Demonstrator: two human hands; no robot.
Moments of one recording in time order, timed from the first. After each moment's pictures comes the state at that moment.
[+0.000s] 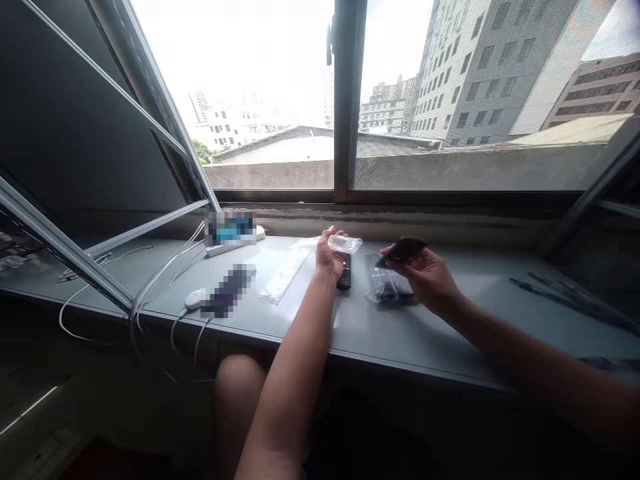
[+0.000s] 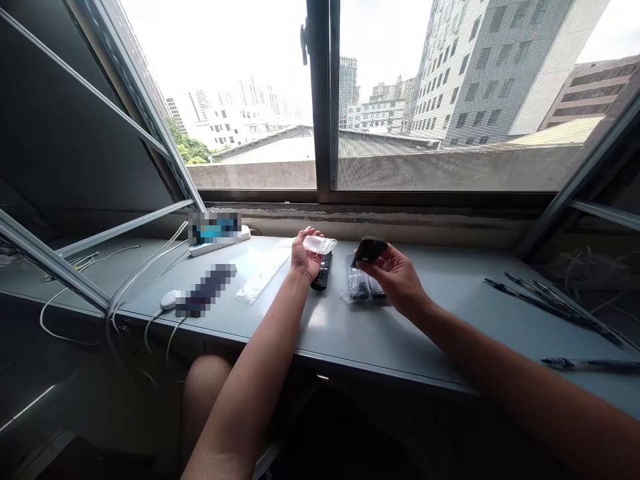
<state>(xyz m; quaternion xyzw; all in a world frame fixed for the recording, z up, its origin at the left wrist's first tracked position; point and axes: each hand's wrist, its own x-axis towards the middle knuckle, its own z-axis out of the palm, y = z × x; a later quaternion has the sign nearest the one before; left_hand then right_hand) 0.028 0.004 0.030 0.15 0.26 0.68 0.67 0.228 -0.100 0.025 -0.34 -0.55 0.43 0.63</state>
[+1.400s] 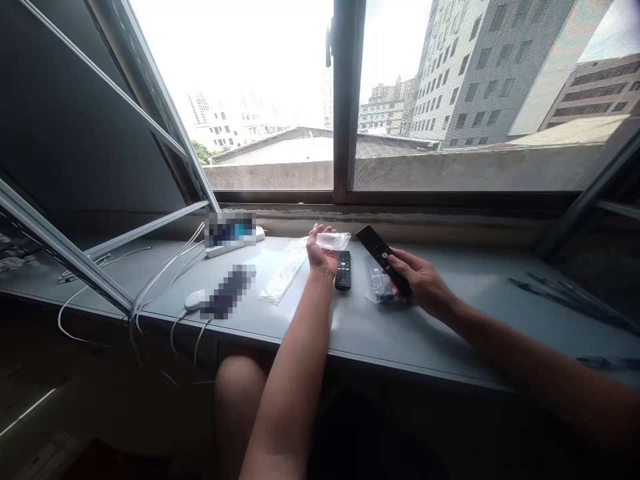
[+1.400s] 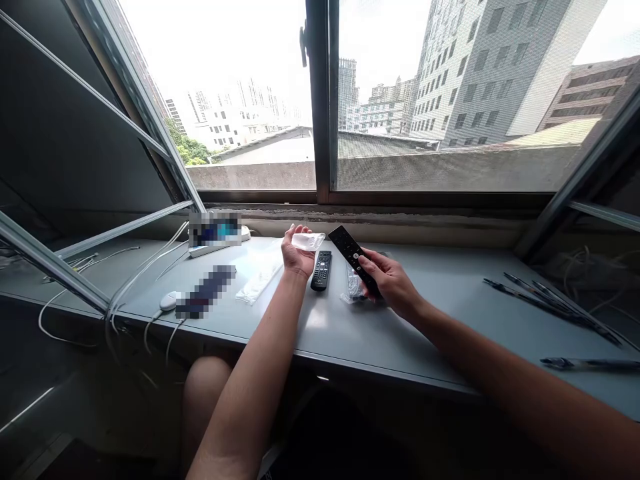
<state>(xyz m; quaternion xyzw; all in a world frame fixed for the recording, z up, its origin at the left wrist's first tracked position) 0.015 0.005 0.035 0.12 0.19 0.73 0.64 0.226 -0.106 0.024 -0.39 -0.54 0.50 0.55</state>
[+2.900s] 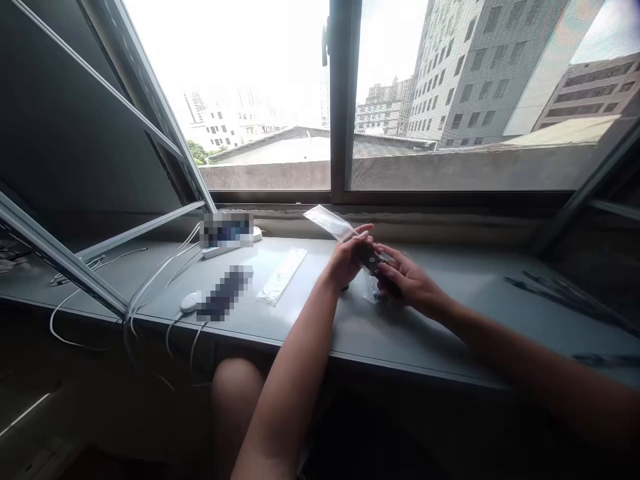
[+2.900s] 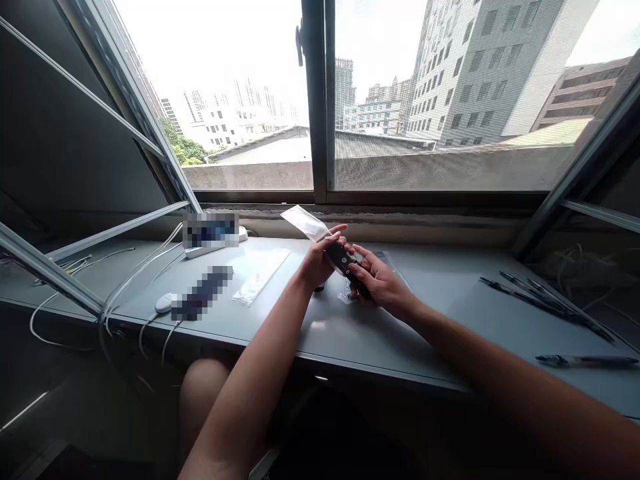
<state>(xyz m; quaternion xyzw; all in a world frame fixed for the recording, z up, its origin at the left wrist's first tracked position) 0.051 -0.024 0.035 0.39 0.08 0.51 0.76 0.223 -0.104 0.021 -0.39 -0.58 0.53 0.48</state>
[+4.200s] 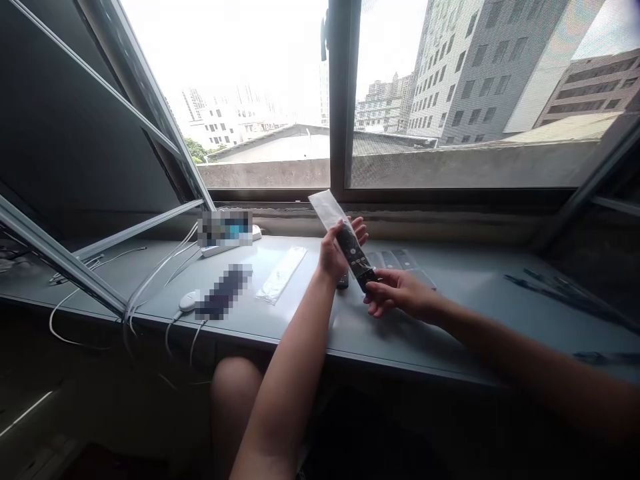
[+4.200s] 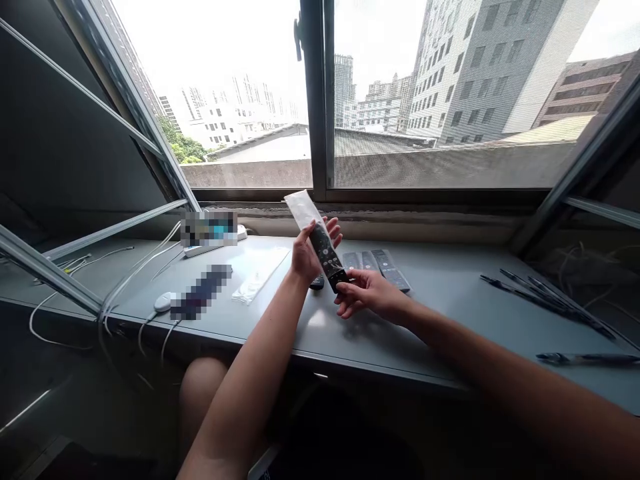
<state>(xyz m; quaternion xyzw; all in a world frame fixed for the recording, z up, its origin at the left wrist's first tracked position) 0.042 -0.020 0.045 0.27 0.11 0.61 0.73 0.220 -0.110 0.013 -0.37 -0.58 0.63 0.35</state>
